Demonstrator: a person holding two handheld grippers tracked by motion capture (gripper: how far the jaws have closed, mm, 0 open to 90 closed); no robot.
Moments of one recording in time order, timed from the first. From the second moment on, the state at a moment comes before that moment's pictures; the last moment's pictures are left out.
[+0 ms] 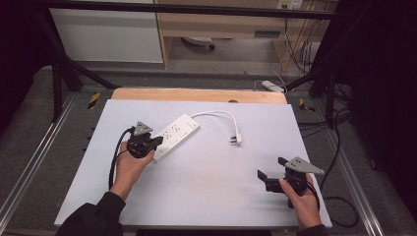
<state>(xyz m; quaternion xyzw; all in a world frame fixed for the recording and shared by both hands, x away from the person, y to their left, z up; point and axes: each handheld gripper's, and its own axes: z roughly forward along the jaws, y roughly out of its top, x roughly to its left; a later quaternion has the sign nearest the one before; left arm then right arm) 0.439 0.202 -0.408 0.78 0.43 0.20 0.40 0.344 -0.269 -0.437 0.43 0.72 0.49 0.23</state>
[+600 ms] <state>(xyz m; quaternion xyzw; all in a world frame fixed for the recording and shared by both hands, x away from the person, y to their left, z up) 0.438 0.201 -0.421 0.79 0.43 0.19 0.38 0.345 -0.266 -0.439 0.43 0.73 0.49 0.23</state>
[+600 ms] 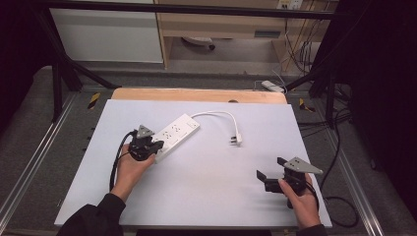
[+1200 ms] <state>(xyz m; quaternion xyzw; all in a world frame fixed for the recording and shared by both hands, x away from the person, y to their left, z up) 0.437 0.203 -0.428 0.80 0.43 0.18 0.38 0.345 -0.263 -0.439 0.42 0.73 0.48 0.22</state>
